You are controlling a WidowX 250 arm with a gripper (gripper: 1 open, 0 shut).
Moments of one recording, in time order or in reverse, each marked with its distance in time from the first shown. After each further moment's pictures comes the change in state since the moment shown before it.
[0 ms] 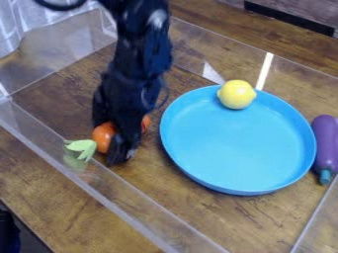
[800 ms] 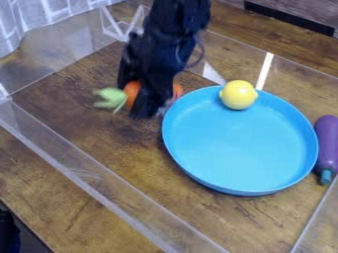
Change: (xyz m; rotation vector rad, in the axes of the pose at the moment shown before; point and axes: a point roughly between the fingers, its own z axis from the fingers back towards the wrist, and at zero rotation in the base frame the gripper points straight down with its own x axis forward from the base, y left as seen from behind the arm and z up) arm 0.027 0.025 0.058 0.078 0.046 0.007
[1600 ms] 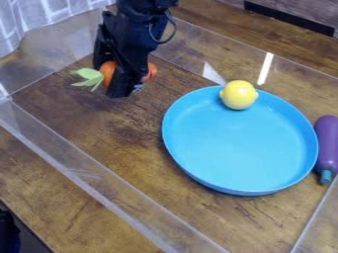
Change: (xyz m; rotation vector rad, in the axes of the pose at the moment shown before) arm -0.012 0.030 -0.014 0.002 0.025 0.093
